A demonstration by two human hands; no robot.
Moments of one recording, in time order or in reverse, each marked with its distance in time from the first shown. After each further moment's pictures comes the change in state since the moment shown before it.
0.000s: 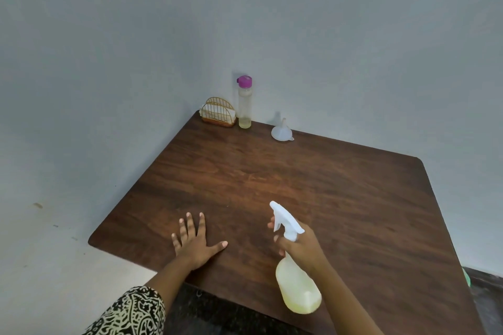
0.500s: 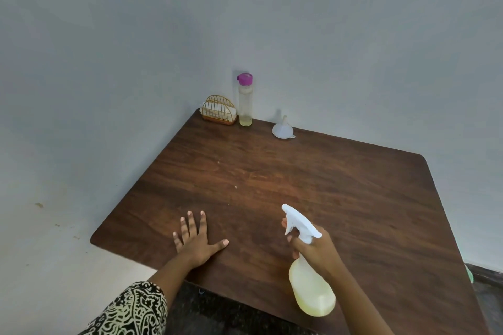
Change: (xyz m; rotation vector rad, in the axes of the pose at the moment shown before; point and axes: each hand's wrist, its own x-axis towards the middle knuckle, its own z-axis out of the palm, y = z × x) left_hand 0.001 -0.001 -0.001 -0.004 -0.021 0.000; right_hand -0.014 -0.002 -0.019 -0.058 0.058 0.013
